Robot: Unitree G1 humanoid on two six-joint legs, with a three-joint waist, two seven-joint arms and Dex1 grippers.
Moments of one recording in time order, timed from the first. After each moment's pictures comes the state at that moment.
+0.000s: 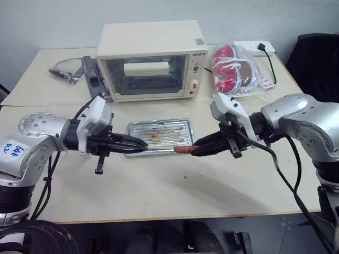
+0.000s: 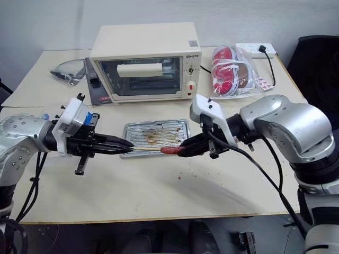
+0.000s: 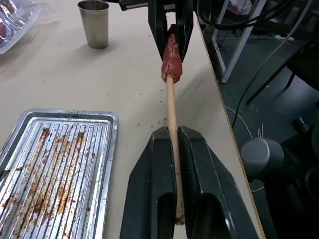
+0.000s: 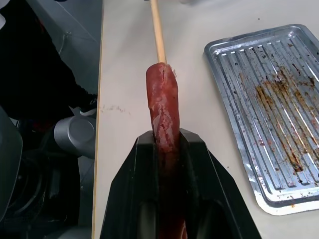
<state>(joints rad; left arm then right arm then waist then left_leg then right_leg) -0.54 0.93 0.06 -0.31 -0.72 0.68 -1.20 -0.94 -0.87 0.24 -0.36 0.72 1.16 1.20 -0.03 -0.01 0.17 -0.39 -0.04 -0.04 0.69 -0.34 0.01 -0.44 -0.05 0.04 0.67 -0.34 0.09</state>
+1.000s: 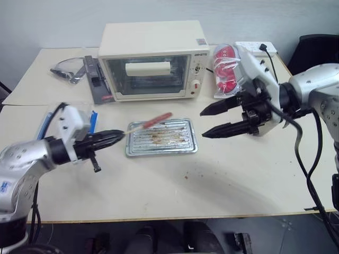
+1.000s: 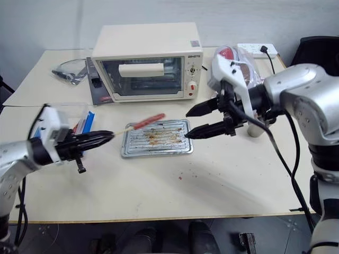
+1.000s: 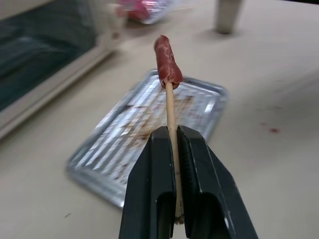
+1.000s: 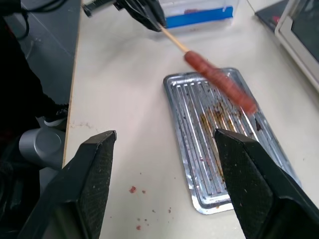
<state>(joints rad) -0.07 0.77 0.44 -0.53 -0.57 0.63 -0.76 -1.10 -0.95 0.15 -0.19 0.69 1.05 1.28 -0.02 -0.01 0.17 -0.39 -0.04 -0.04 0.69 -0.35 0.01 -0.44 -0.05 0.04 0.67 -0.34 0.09</state>
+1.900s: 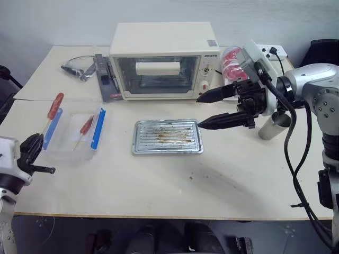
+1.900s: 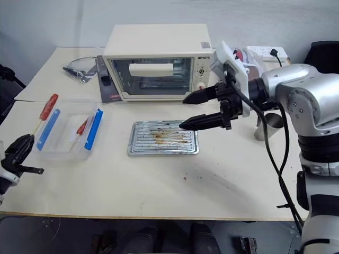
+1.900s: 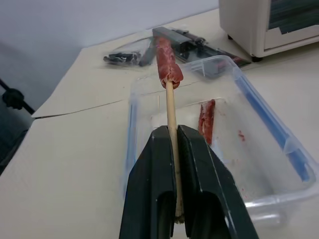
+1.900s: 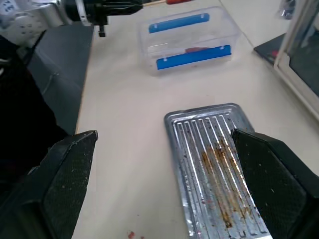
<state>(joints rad) 0.10 0.56 0.70 -0.39 -0.35 0.42 -0.40 -1.06 -0.84 0.11 -0.14 0.72 1.08 1.22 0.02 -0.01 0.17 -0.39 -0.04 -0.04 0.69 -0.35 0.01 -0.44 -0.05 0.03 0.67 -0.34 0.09</state>
